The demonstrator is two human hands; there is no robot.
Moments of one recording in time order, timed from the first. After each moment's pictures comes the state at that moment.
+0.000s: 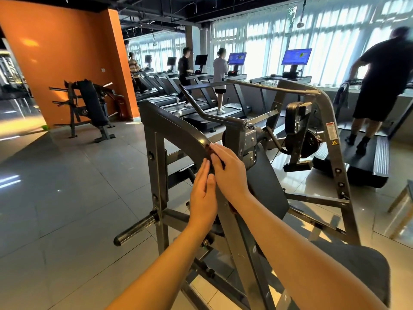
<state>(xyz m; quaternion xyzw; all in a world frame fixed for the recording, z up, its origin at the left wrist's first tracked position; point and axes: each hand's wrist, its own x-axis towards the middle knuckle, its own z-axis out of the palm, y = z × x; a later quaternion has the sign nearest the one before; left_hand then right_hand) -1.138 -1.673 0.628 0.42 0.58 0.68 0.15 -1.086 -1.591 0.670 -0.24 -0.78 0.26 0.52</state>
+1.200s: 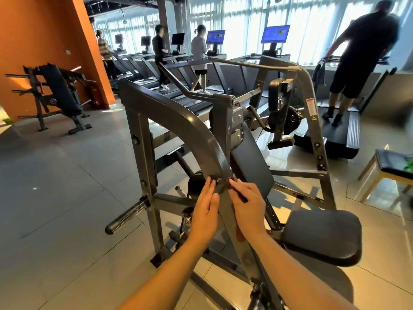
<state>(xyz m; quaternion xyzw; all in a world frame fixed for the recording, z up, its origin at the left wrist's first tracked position) -1.122 -1.710 0.540 0.48 0.62 0.57 0.26 -1.010 -1.652 0.553 -0.40 -0.66 0.35 0.53</state>
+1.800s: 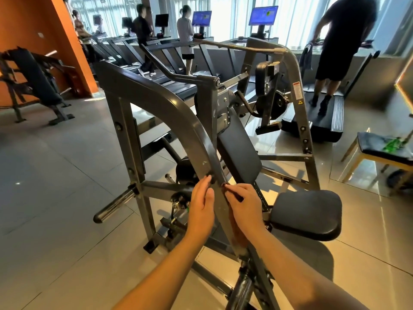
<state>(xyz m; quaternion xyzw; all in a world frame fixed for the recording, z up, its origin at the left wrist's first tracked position) -1.085 -1.725 0.522 0.45 0.63 0.57 0.27 -0.967 -1.667 0.520 -0.47 -0.68 0.36 0.43</state>
